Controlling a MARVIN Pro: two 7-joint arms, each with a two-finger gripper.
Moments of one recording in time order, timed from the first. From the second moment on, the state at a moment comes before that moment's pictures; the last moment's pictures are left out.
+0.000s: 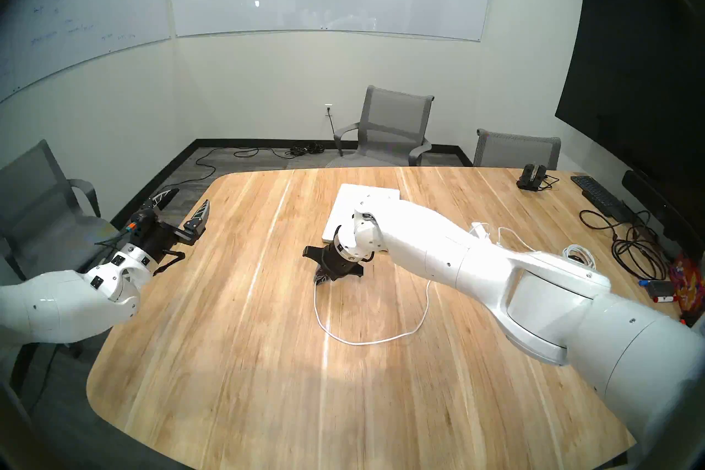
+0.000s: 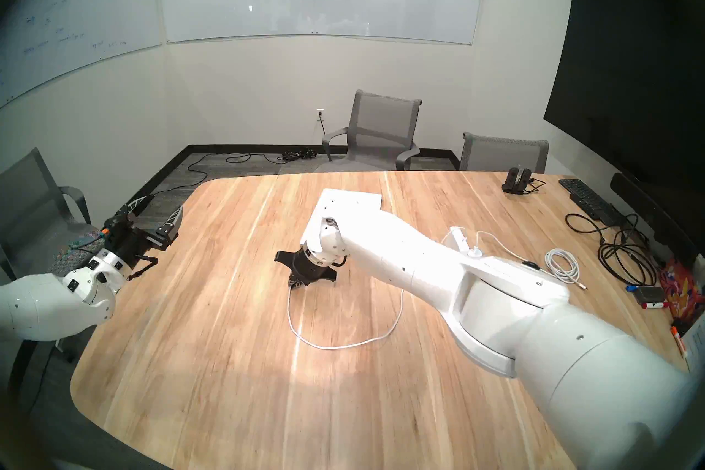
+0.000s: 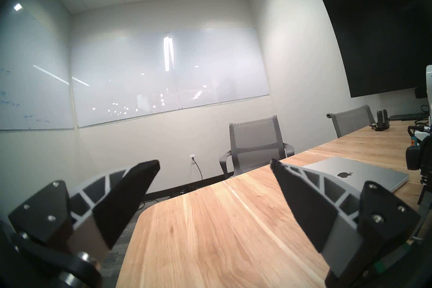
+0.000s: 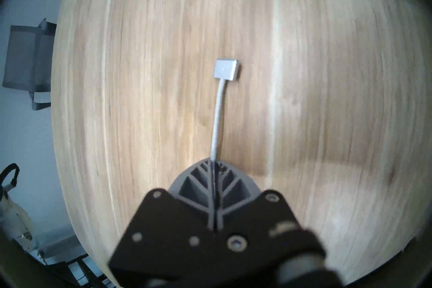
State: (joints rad) left arm 0.75 -0.31 -0.08 -1.35 -1.20 -0.90 0.08; right arm -0.54 -1.45 0.31 -0.88 2.22 0.75 -0.68
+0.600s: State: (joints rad) left arm 0.75 -0.31 -0.08 -1.35 -1.20 -0.90 0.08; right arm -0.53 -1.47 0.32 -0.77 2.15 0.80 -0.51
